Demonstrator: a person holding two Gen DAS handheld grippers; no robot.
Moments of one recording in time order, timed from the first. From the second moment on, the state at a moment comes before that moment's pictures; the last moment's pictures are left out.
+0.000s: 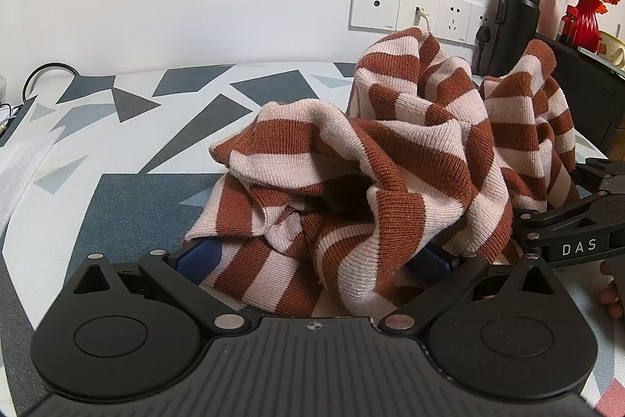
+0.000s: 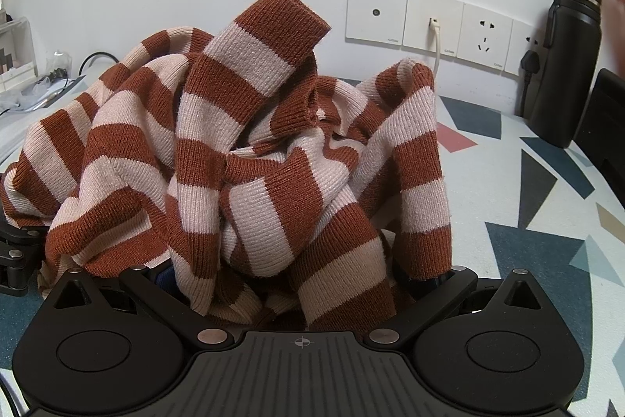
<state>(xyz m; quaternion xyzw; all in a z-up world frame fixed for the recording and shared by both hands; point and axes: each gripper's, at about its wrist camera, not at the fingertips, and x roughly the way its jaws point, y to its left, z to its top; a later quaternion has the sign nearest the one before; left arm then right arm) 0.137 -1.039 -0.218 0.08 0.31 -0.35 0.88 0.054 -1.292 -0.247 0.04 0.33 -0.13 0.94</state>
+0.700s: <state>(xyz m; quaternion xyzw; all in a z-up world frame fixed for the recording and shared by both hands) 0.137 -1.040 -0.218 0.08 0.31 -0.35 0.88 0.053 -1.291 -0.248 0.04 0.33 -0.13 0.94</state>
